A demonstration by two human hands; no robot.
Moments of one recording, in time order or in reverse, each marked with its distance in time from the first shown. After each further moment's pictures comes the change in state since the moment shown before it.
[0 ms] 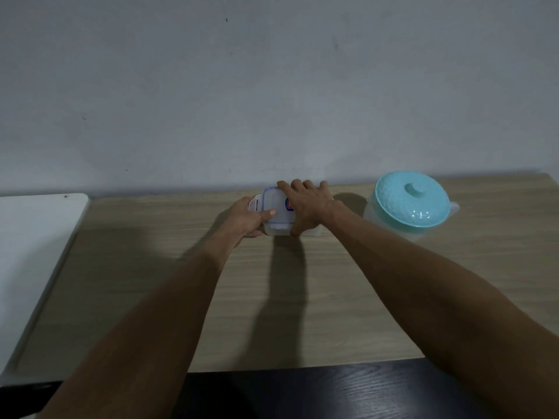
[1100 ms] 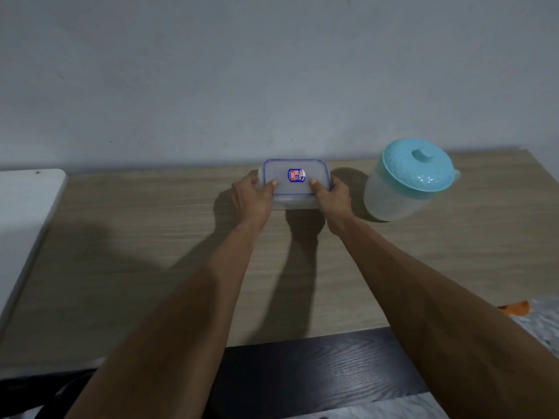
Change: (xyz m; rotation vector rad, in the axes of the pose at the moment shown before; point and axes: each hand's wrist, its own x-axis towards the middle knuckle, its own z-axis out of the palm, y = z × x) left_hand -0.001 -0.027 0.027 0.048 0.428 0.239; right_hand -0.035 -0.026 0.060 1.410 0.647 0.733
